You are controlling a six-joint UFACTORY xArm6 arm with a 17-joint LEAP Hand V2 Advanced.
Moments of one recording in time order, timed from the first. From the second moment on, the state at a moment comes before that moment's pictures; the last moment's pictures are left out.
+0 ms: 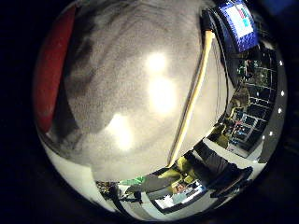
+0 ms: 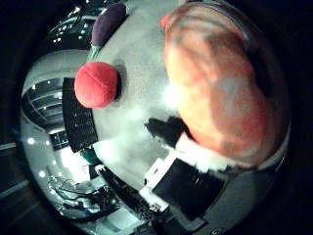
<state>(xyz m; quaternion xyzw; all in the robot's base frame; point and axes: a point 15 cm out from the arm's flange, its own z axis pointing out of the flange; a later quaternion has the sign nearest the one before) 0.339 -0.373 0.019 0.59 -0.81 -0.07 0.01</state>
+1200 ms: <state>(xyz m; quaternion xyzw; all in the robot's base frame) 0.422 -0.157 0.342 0.71 -0.70 0.06 -0.04</state>
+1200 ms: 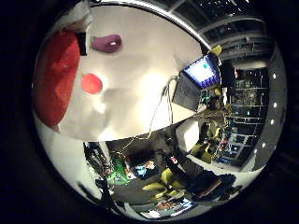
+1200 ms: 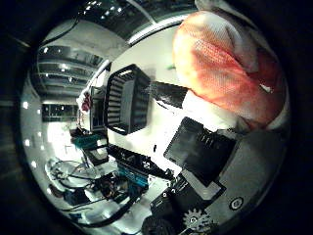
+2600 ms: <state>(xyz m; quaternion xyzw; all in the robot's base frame) 0.461 0.036 0.286 0.80 -0.60 0.03 -0.04</state>
